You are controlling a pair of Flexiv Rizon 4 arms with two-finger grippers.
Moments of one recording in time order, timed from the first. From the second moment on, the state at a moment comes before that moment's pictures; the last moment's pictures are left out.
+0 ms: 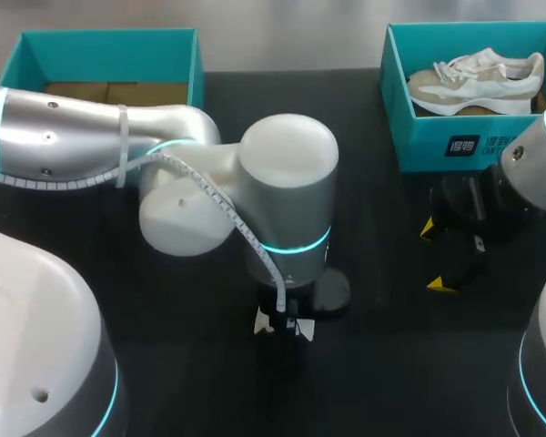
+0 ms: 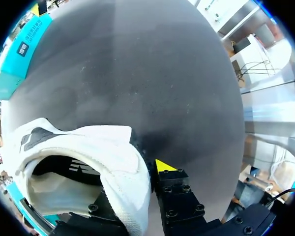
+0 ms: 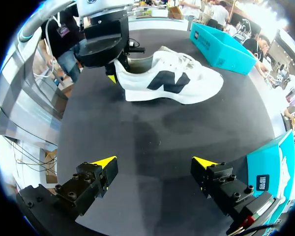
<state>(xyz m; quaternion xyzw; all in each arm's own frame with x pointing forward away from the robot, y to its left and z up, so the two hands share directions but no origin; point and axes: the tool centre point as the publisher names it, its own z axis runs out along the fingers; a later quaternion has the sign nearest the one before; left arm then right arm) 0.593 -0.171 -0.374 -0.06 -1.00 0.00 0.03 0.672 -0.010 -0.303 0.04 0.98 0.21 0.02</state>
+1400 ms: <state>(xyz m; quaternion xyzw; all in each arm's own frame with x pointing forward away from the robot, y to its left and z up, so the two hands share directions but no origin) 0.741 -0.079 -0.136 -0.11 -0.99 0.02 0.01 0.672 -0.010 -0.303 0.04 0.98 0.21 0.02</state>
